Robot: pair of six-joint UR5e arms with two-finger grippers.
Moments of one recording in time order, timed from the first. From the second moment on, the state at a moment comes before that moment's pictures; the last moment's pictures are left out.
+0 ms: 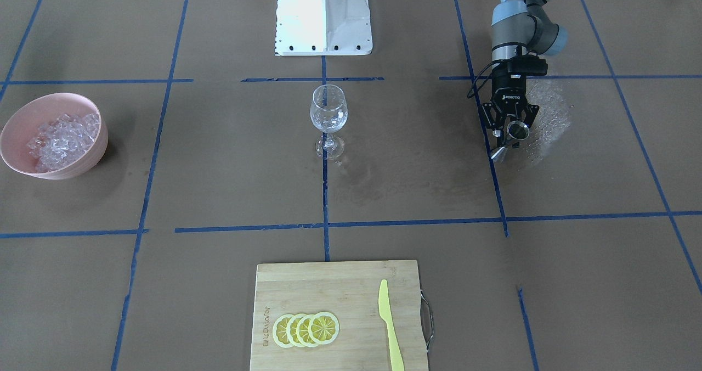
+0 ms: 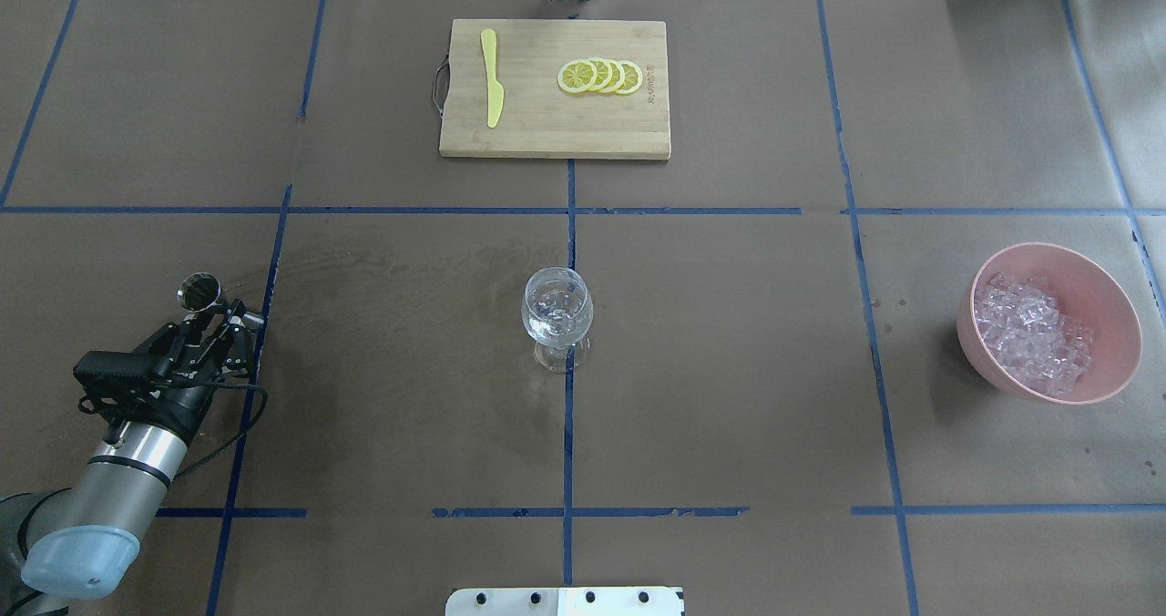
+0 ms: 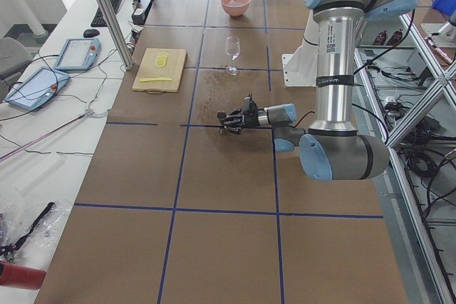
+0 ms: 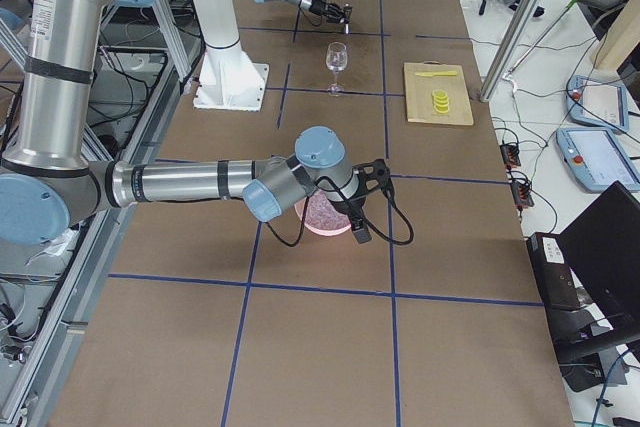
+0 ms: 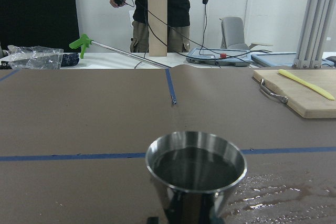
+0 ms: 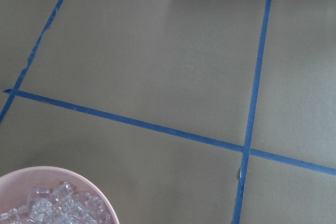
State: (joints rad) left arm -0.16 -1.51 -1.58 -2.76 -0.51 -1.21; right arm 1.43 -1.78 1.85 -1.03 2.26 0.28
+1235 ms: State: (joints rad) left arm -0.16 -1.51 -1.58 -2.76 -0.49 -1.21; right arm 1.43 -1.78 1.85 -1.03 2.26 0.28
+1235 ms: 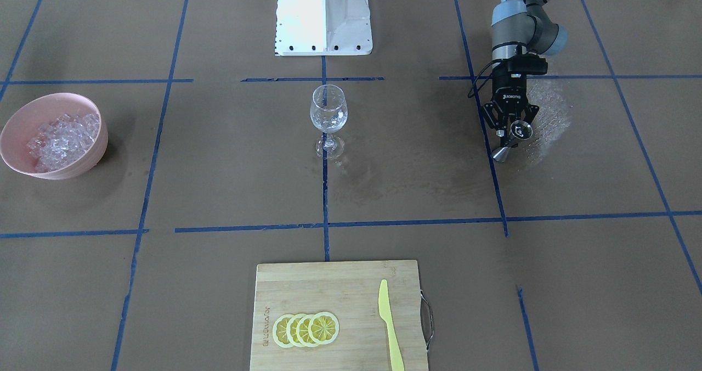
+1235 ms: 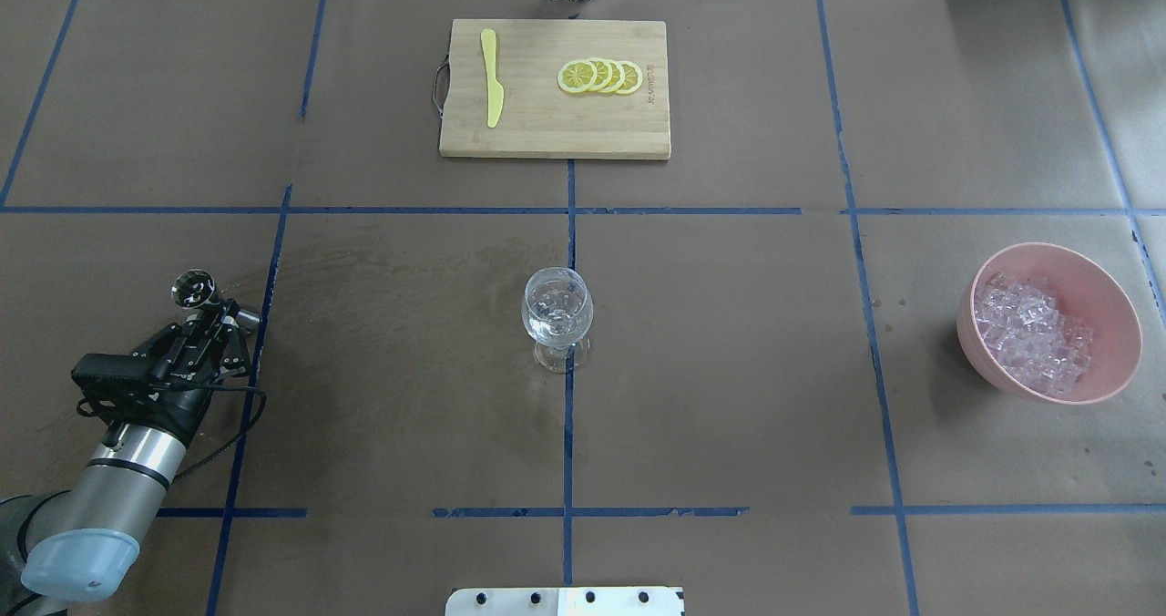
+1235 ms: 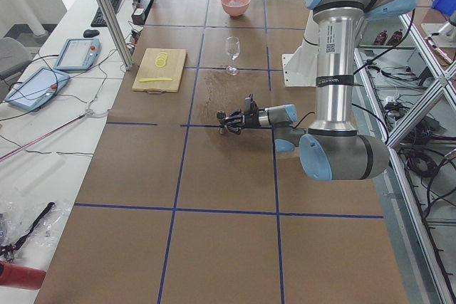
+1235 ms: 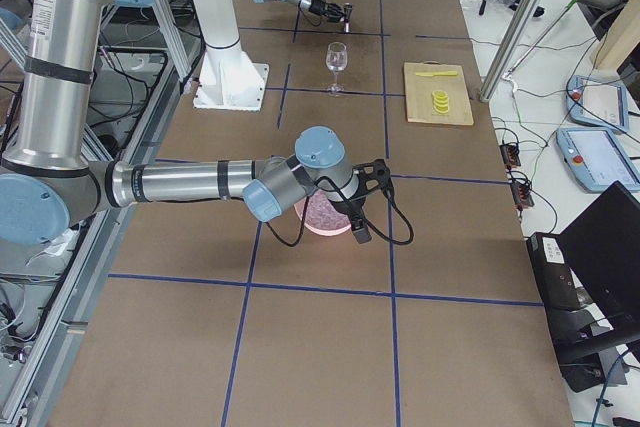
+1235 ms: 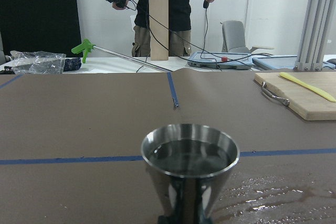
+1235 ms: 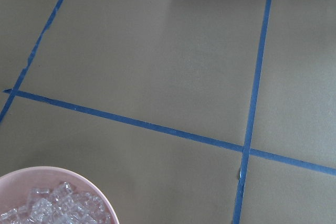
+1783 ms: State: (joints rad) left arm -0.16 -1.51 -1.58 -3.10 -0.49 -0.97; right arm 1.43 -1.78 1.85 -1.03 2.26 0.28
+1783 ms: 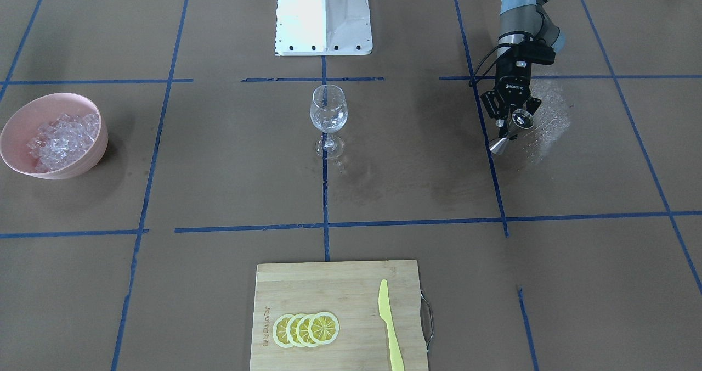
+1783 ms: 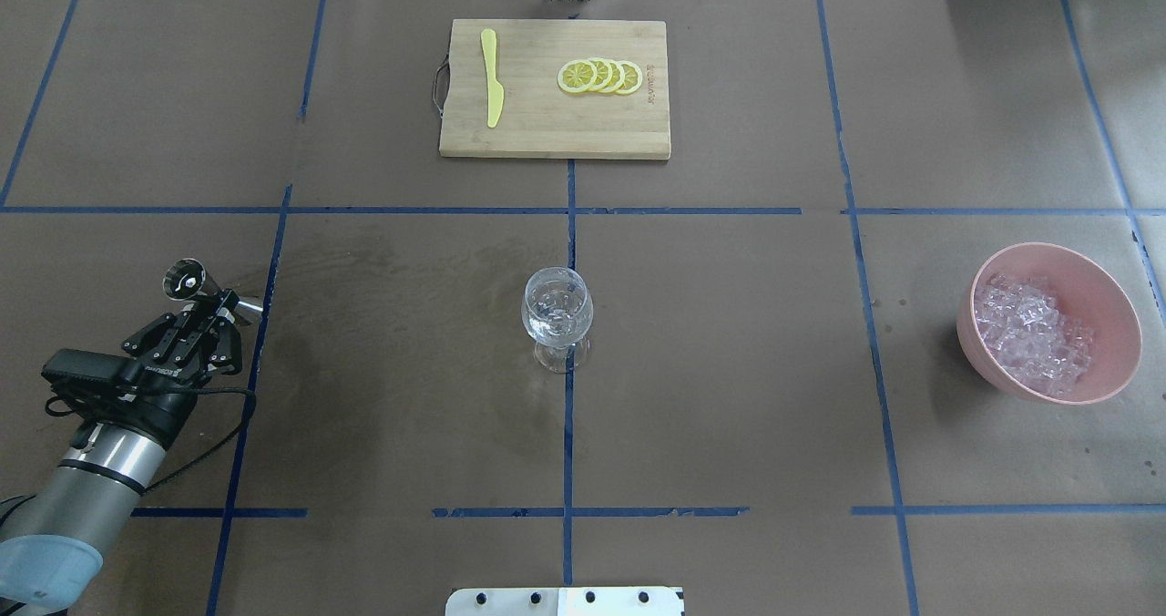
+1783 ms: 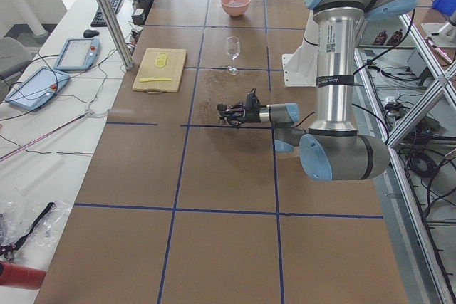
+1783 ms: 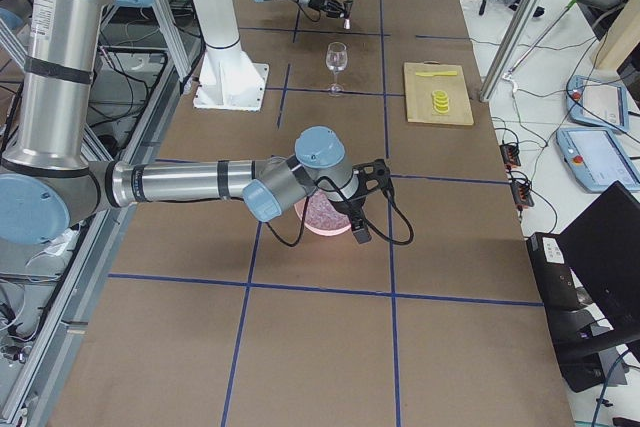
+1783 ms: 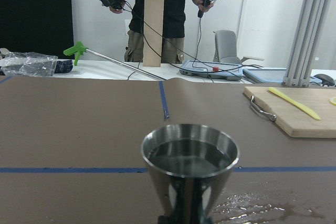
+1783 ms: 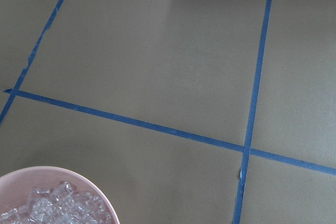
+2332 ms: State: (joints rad) left arm -0.16 -1.59 -1.60 -3.27 -0.49 -0.59; right arm 1.43 -1.78 1.85 -1.03 2.26 0.28
